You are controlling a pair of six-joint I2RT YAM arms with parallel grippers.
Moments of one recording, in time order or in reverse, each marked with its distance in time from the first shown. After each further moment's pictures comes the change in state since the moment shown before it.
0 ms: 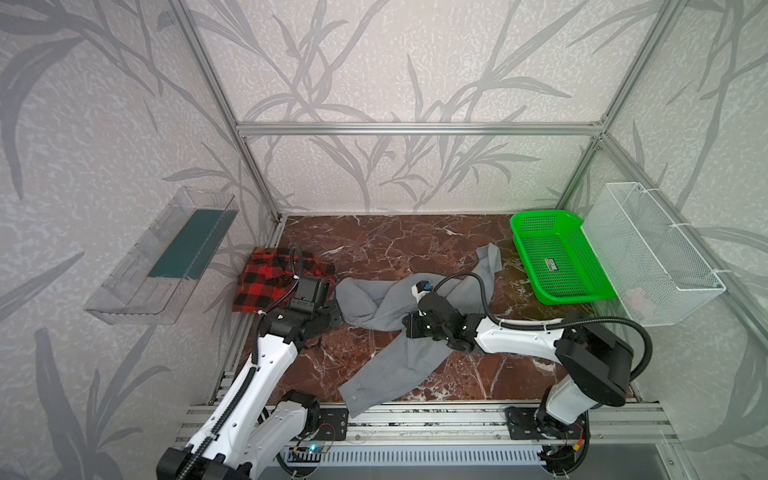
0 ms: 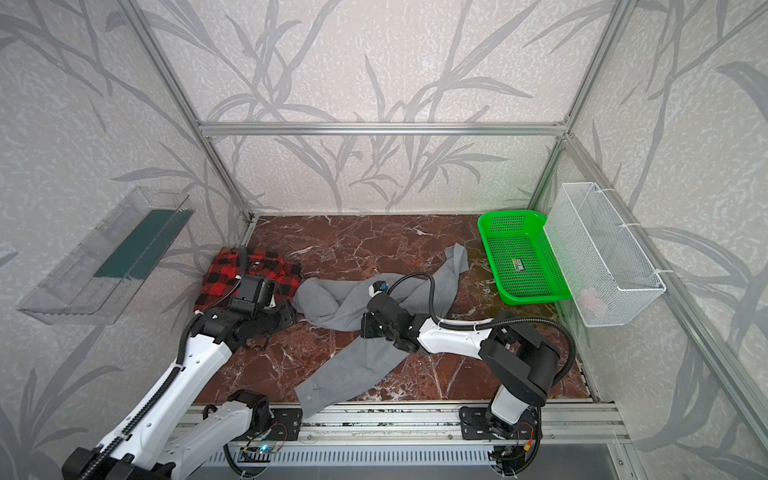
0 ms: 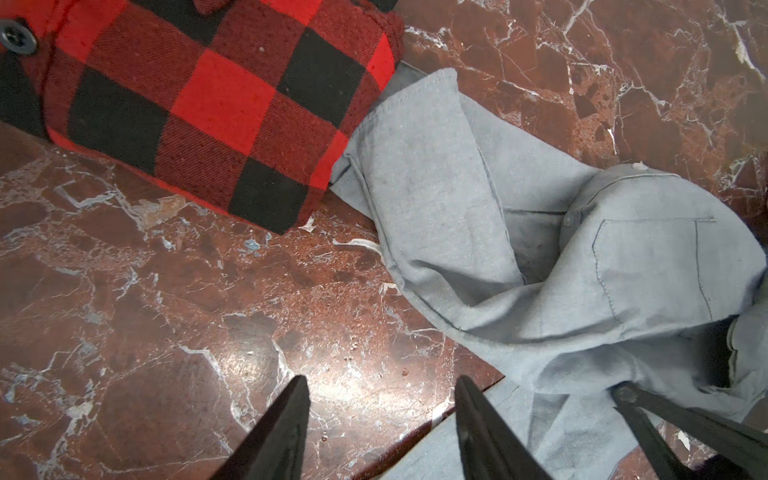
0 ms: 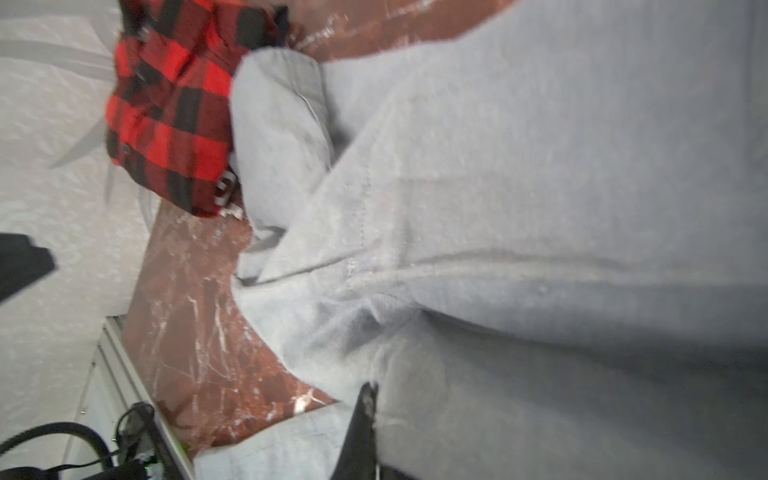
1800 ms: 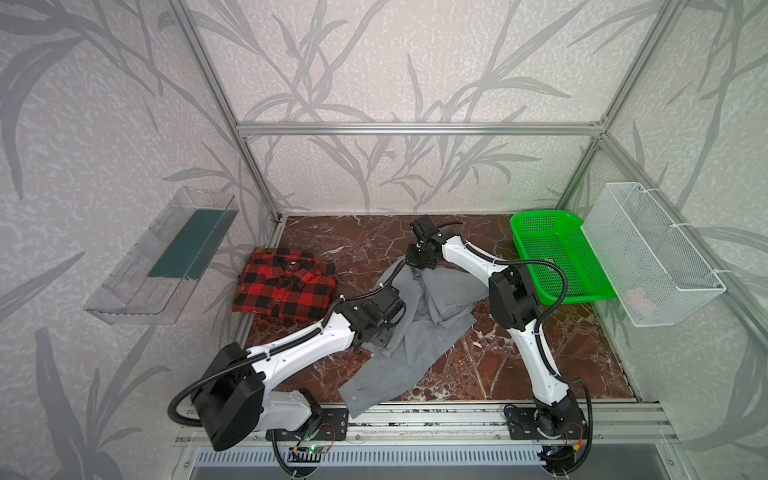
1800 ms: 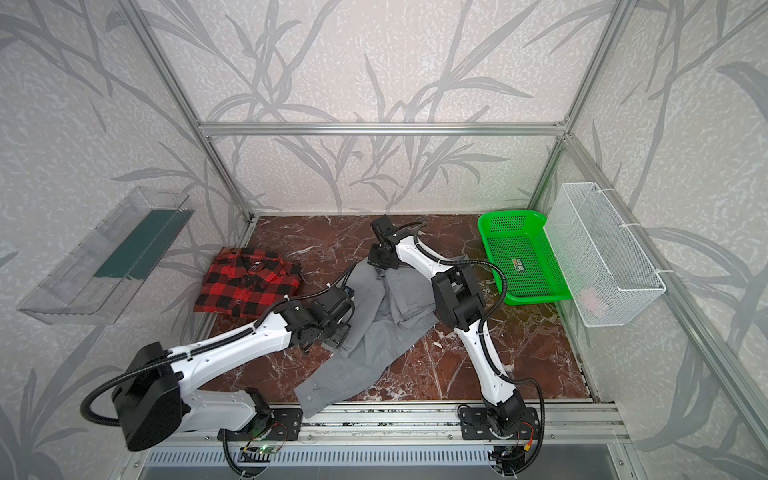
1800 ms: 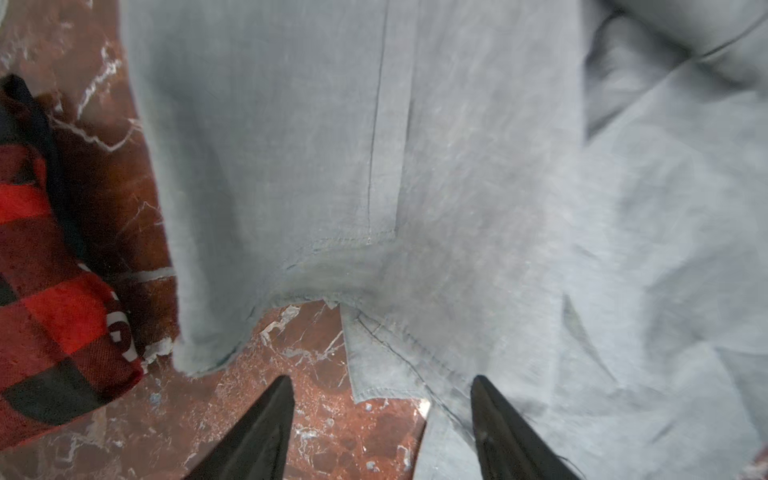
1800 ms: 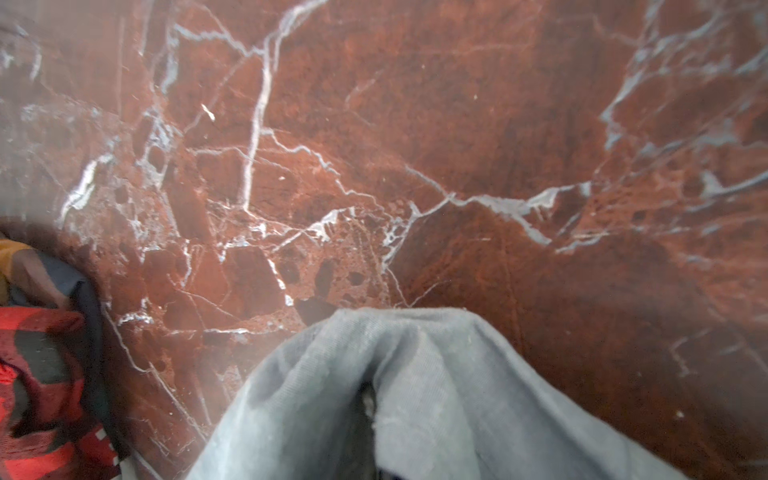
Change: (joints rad) left arm -0.538 0.438 0.066 0.130 -0.218 0.391; right arm -0.399 0.800 1.208 -0.801 -0.178 -0.063
